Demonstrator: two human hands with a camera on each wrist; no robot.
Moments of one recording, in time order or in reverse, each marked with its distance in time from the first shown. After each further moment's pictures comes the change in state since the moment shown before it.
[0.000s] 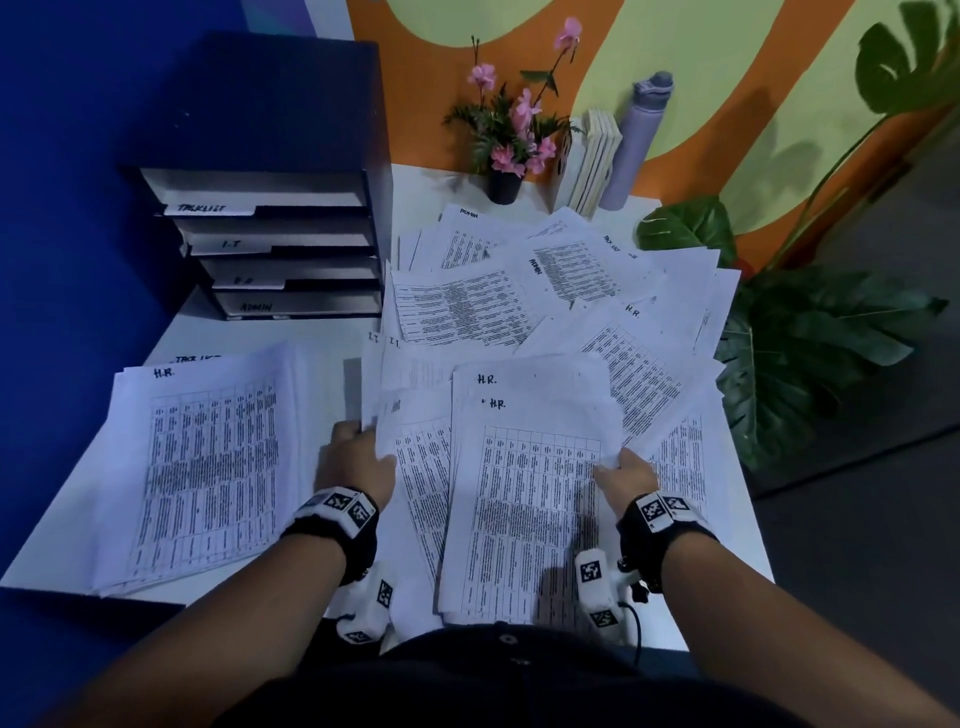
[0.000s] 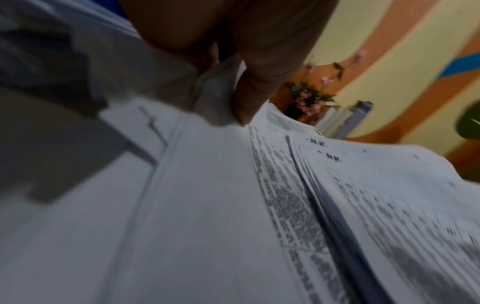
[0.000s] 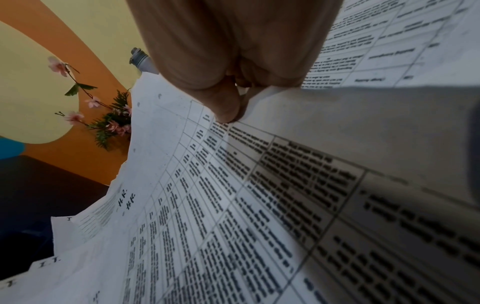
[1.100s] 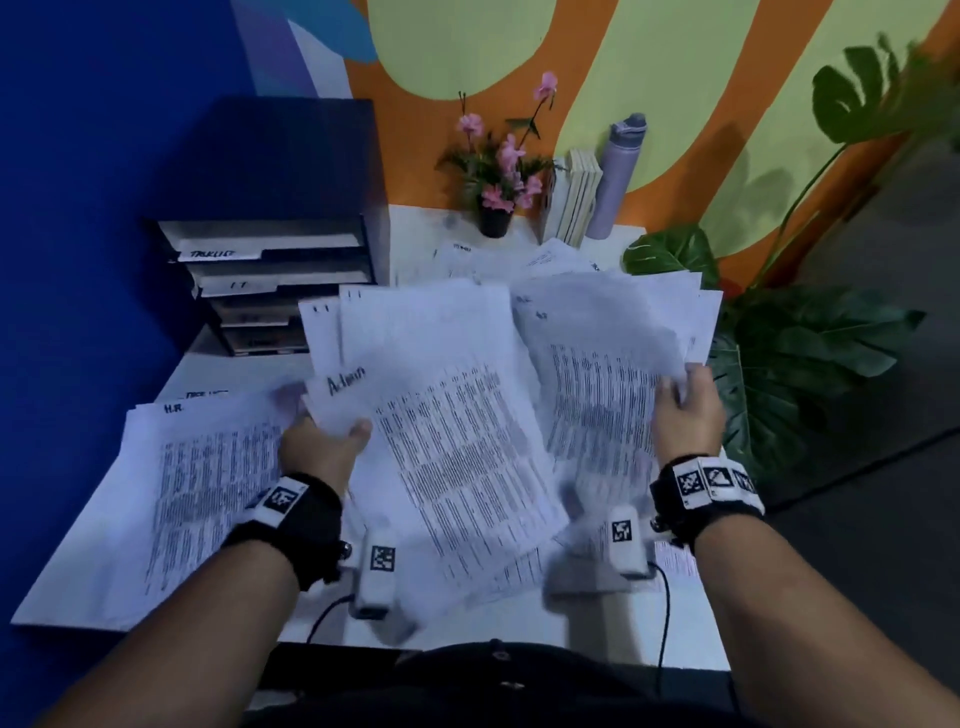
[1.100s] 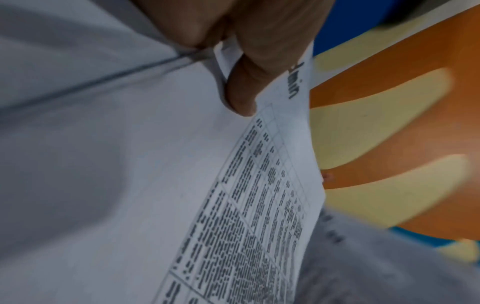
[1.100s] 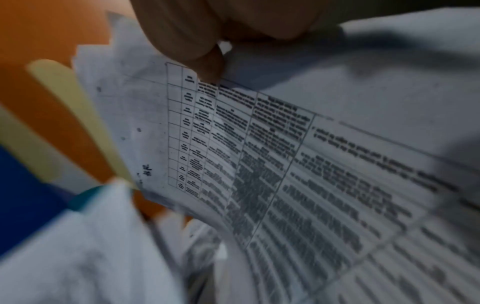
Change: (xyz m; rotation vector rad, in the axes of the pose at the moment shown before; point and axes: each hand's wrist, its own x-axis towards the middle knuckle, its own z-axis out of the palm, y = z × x) left_hand -0.007 0.038 -0.080 -0.630 0.245 -0.176; right_hand -0.013 -0.063 -0.092 0.347 0.583 -0.376
